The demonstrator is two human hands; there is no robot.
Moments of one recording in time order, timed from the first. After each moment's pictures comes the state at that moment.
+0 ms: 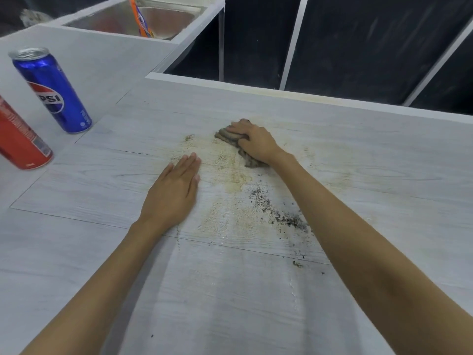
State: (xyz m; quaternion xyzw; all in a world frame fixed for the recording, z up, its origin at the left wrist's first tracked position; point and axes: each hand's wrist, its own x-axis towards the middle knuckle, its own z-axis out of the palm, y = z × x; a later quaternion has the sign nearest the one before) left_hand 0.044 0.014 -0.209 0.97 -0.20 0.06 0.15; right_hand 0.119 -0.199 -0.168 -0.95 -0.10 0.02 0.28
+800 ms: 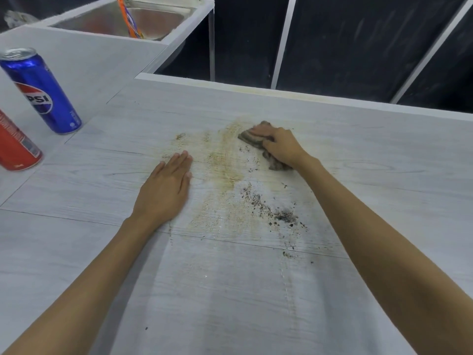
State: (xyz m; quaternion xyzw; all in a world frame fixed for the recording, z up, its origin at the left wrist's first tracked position) left_hand 0.045 0.014 -0.210 0.96 -0.20 0.07 0.16; right_hand 0.083 -0.251 -0.161 -0.95 -0.03 0.00 0.30
